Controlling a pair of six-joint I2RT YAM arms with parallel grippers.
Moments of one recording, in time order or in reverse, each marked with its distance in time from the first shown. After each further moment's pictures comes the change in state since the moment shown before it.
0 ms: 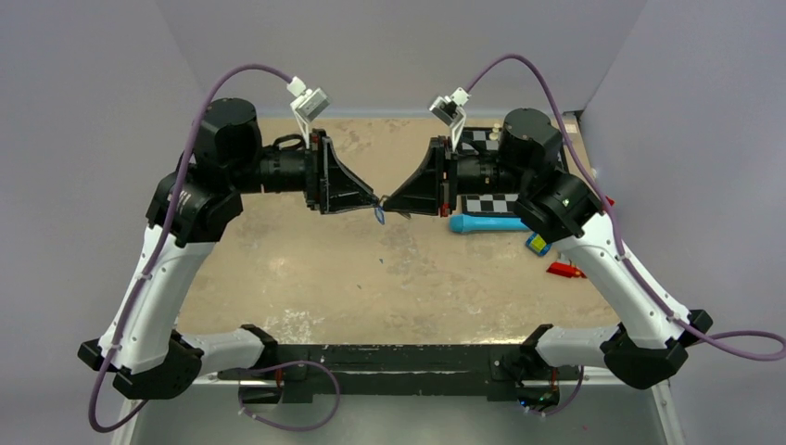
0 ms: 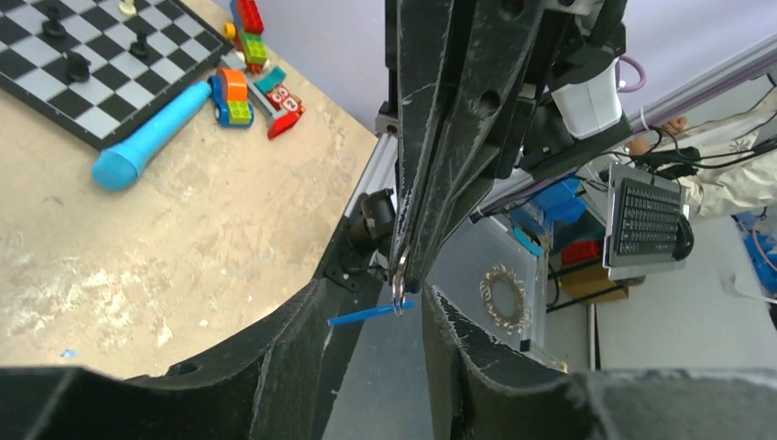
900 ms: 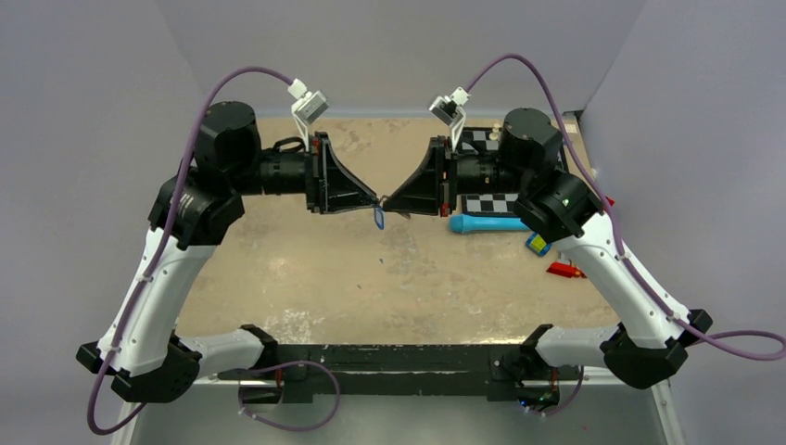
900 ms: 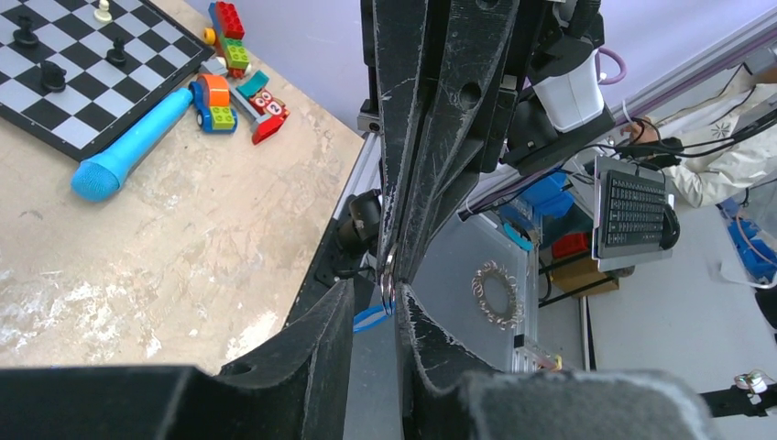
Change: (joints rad) left arm 0.000 -0.016 -0.050 0.044 0.050 -0.004; right arm 0.000 0.002 0.003 0.003 -0.004 0.005
